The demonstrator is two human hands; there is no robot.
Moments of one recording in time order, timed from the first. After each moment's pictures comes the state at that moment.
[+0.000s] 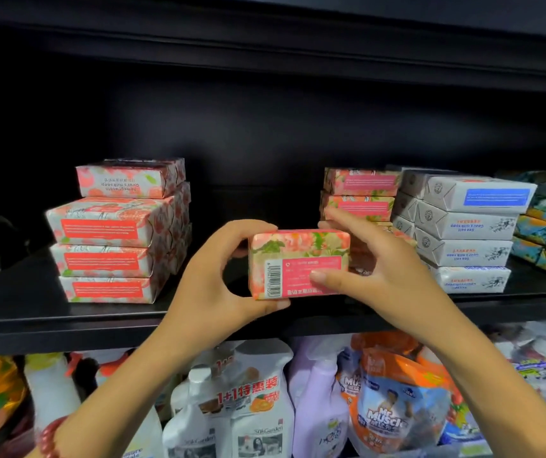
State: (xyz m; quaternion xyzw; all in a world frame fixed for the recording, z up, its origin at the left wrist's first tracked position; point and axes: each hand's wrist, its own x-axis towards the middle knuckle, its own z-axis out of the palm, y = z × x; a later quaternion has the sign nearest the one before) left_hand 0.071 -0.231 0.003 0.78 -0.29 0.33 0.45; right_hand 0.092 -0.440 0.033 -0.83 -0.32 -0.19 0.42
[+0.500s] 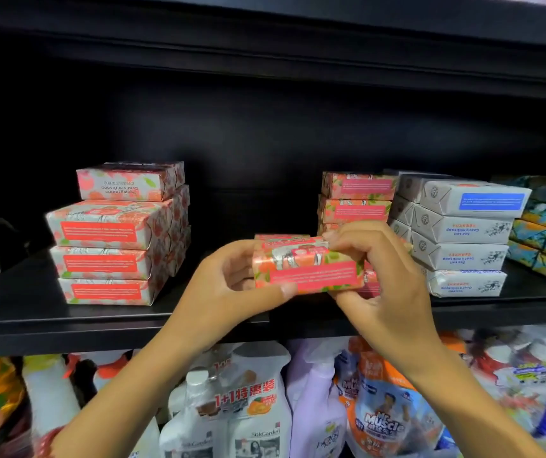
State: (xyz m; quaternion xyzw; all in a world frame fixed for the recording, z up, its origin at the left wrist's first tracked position) left_hand 0.063 -0.243 0.006 0.73 -0.23 0.17 0.62; right_hand 0.088 -0.435 0.013 -0.72 -0.41 -0.45 0.34
